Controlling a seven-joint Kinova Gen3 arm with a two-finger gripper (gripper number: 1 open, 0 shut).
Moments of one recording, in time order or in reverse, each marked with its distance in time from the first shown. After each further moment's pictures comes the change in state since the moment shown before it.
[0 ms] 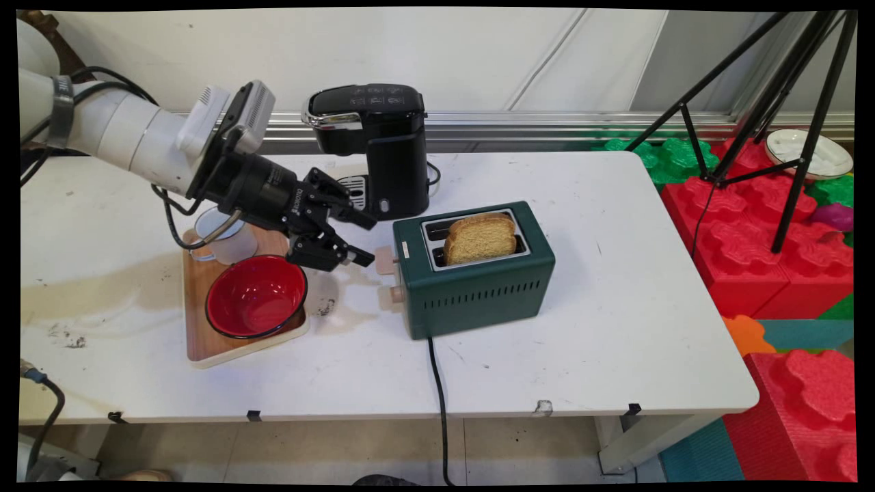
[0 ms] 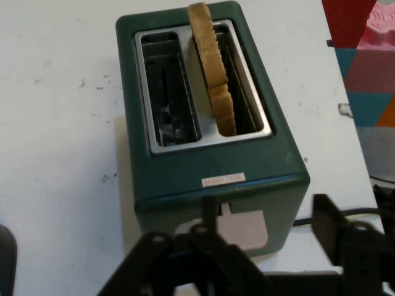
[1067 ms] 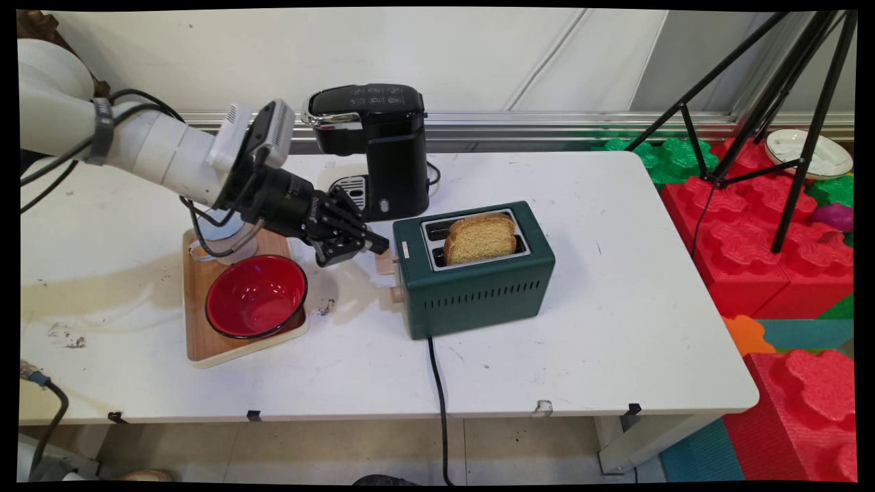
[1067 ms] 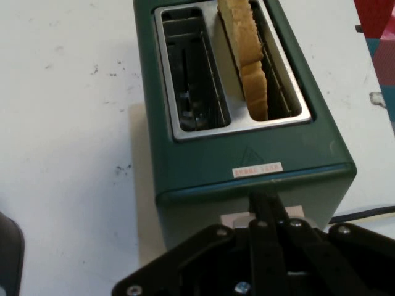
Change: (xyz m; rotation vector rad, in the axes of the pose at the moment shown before) arm -0.014 -0.011 0.027 0.026 -0.009 -0.003
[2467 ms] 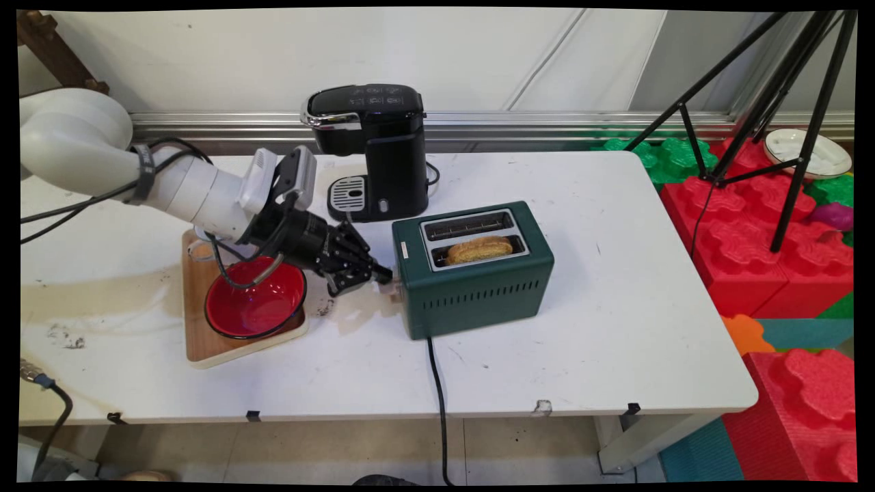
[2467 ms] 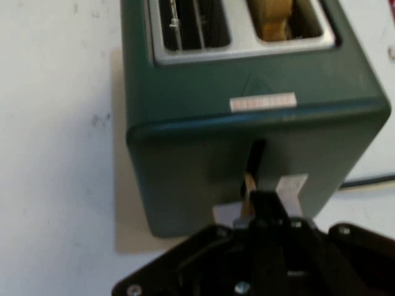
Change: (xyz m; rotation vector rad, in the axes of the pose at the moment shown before) arm -0.029 -0.012 0.050 -0.038 -0.062 -0.021
